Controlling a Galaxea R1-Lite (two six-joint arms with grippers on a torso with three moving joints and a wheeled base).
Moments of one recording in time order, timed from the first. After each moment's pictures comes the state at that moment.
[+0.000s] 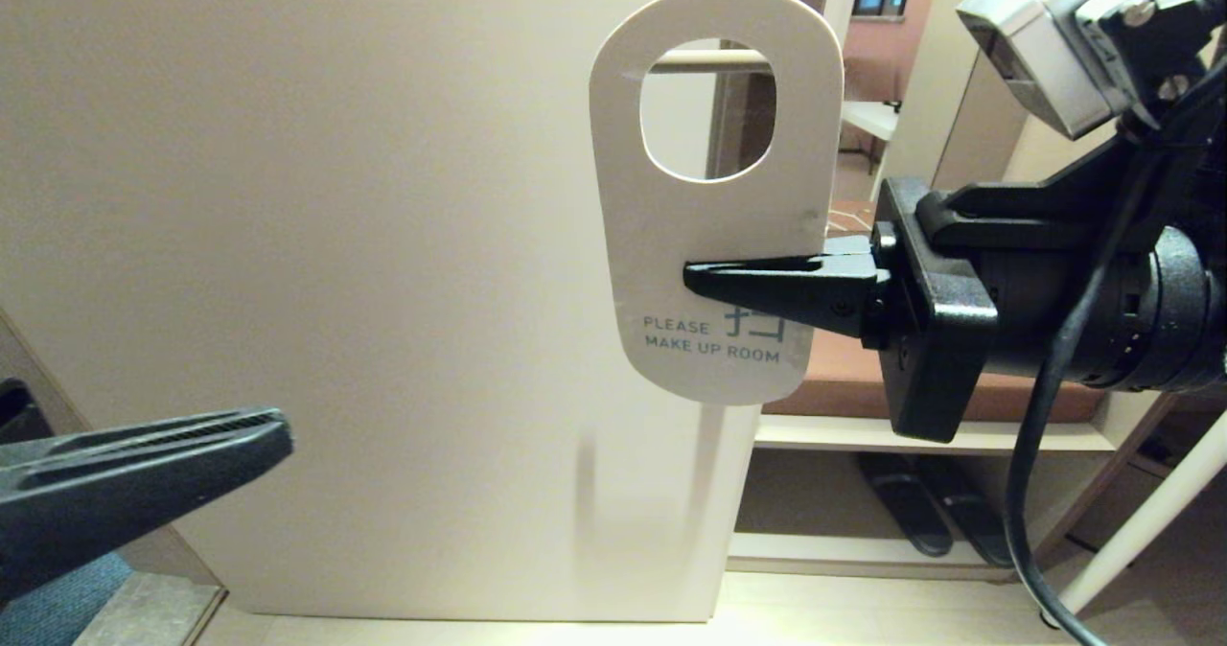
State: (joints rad) left arm -0.63 0.91 -0.65 -0.29 -0.45 -0.28; right arm 0.74 1.47 -1.11 -0.27 0.48 -0.10
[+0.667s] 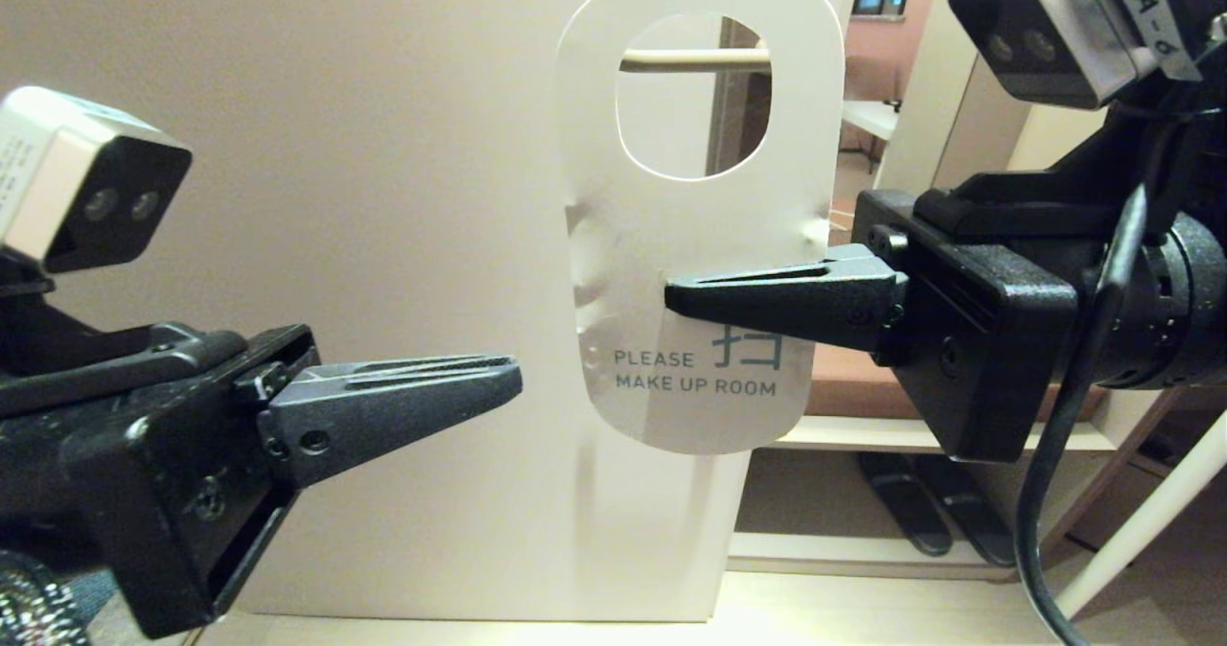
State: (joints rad) left arm -0.66 1.20 -0.66 -0.60 -0.59 -0.37; right arm 0.74 1.48 -1.13 -0.27 0.66 0.07
